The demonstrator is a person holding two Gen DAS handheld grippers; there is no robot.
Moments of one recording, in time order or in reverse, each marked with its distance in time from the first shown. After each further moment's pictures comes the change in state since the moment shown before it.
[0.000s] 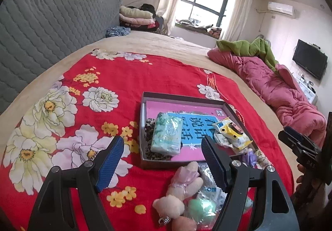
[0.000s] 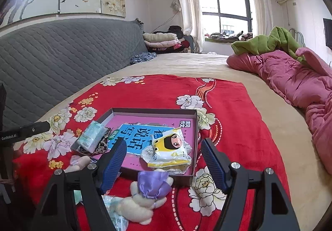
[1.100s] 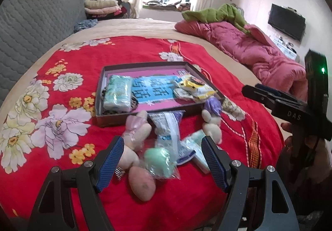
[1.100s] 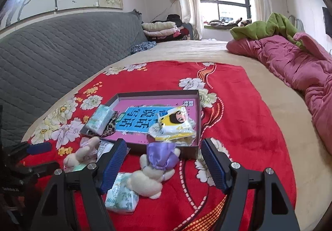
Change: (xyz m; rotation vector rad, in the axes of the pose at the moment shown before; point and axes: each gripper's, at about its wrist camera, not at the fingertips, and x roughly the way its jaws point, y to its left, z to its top) left arm -0.022 -0.074 -0.066 0.215 0.147 -0.107; right arm -0.021 0.005 -0.025 0.045 0.093 0.025
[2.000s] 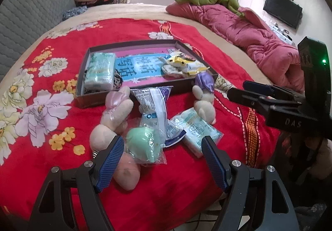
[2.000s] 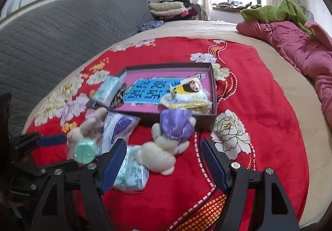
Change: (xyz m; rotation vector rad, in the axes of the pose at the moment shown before) left arm 0.029 -0.012 -0.017 0.021 0.116 -0.046; right arm 0.021 0.015 -0.027 -0.030 0.148 0.042
